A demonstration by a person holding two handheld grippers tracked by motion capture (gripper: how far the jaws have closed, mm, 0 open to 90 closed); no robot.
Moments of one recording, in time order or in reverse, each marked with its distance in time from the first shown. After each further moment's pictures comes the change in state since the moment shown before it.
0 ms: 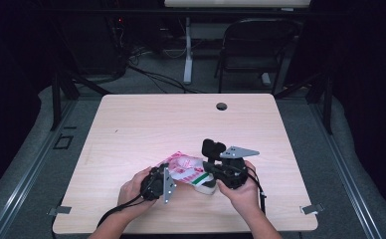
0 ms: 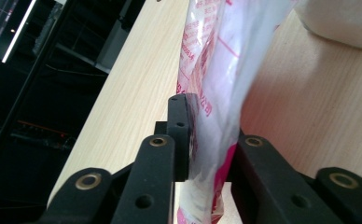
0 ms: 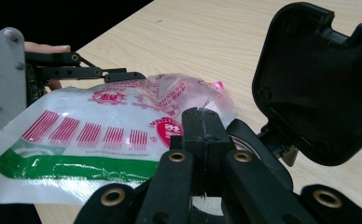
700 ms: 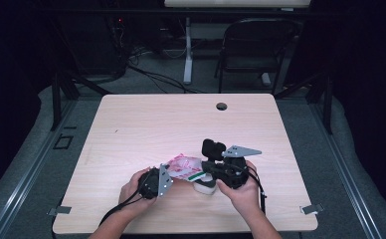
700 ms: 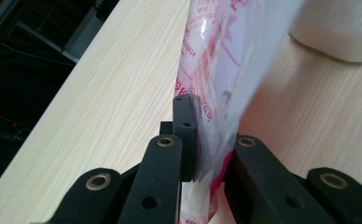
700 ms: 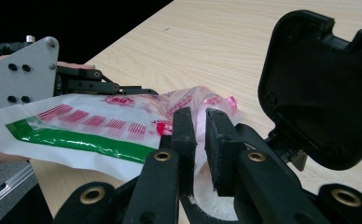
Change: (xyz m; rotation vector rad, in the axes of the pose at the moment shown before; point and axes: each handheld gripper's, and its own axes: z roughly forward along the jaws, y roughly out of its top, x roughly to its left) left arm 0.008 -0.009 0.006 -0.003 -0.117 -0.134; right arm -0.002 0.001 -0.002 -0.028 0.033 0.037
